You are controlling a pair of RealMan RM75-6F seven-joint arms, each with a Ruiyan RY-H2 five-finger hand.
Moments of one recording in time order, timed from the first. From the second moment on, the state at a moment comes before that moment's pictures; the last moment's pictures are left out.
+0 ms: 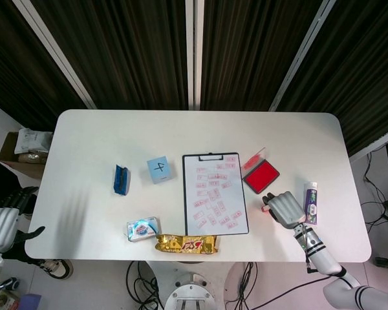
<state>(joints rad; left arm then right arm) -0.06 -1.18 0.00 -1.41 1.54 1.48 -0.15 0.41 -1.62 -0.06 -1.06 -1.61 1.18 -0.18</state>
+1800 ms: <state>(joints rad) -0.05 -1.18 0.00 -1.40 1.52 1.48 -0.15 0.47 -1.62 -0.02 -1.08 -1.61 1.16 -0.17</state>
